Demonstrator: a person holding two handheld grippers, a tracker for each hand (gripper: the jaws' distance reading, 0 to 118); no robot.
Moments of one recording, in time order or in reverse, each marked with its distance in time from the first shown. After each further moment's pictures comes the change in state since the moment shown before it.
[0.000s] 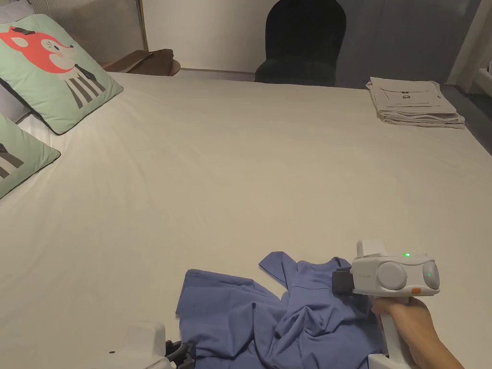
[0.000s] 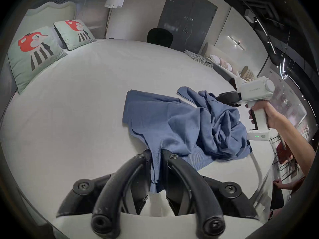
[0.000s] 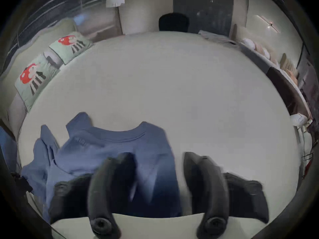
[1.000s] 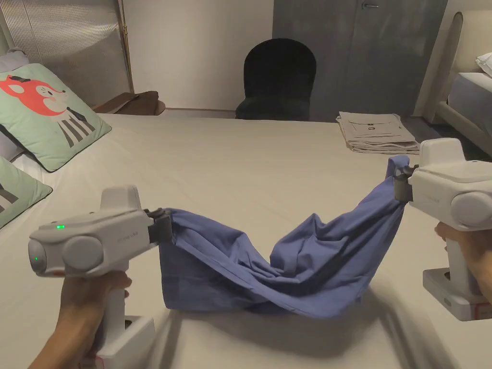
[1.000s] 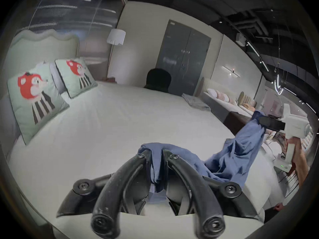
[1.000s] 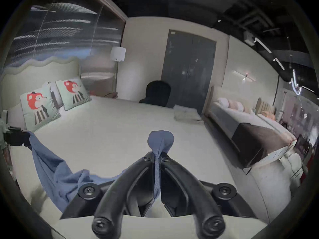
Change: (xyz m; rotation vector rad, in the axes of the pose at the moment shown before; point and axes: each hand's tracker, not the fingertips) left arm 0.006 0.186 0.048 0.364 0.011 -0.029; right arm 0.046 0.078 0.256 0.614 -0.209 0.096
